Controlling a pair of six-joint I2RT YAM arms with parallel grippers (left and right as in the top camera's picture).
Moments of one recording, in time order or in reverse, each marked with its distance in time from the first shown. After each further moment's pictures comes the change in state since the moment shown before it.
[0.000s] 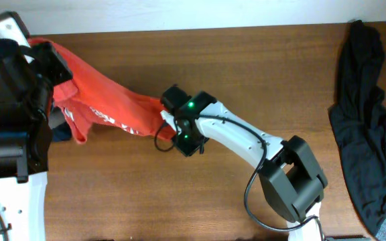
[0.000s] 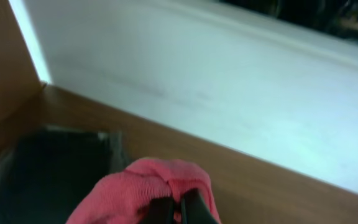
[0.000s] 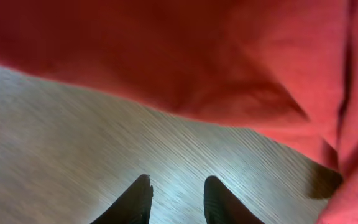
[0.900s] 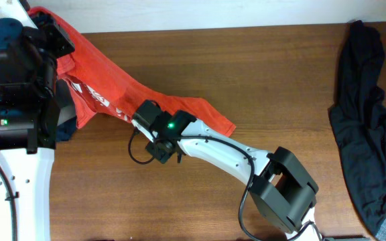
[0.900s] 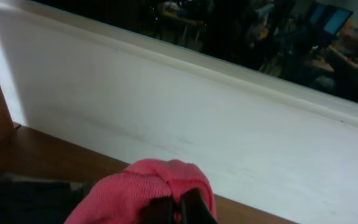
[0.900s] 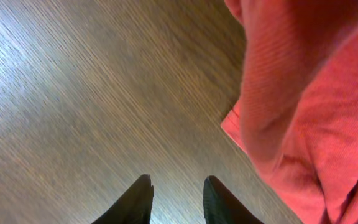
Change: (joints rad) left arm -0.017 0.098 0.000 0.262 0.000 0.000; right arm 0.151 0.000 -0.001 0.251 0.088 0.006
